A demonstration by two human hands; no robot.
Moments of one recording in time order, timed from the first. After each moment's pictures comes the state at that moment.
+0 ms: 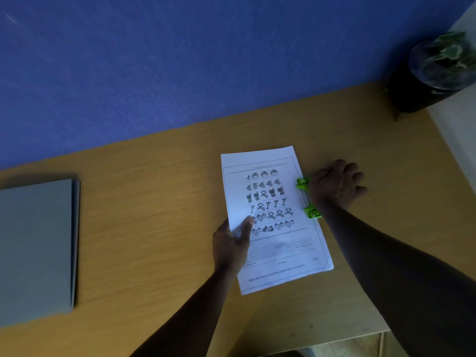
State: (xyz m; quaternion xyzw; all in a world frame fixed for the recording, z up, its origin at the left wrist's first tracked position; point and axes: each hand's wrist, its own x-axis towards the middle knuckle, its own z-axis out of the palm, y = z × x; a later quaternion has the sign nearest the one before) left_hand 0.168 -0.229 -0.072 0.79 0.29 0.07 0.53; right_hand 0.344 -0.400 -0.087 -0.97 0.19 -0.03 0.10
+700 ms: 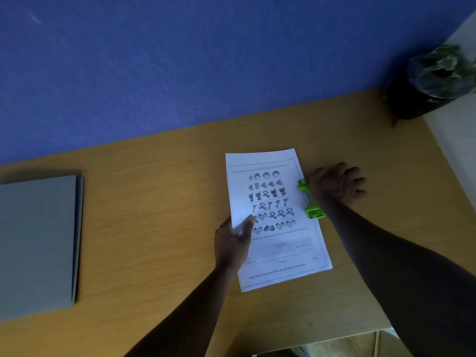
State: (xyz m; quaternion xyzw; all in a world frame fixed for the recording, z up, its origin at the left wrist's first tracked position) left_hand 0.168 -0.224 -0.071 0.80 0.28 0.05 0.52; right_hand 0.347 -0.397 -0.076 -0.97 0.23 0.04 0.09
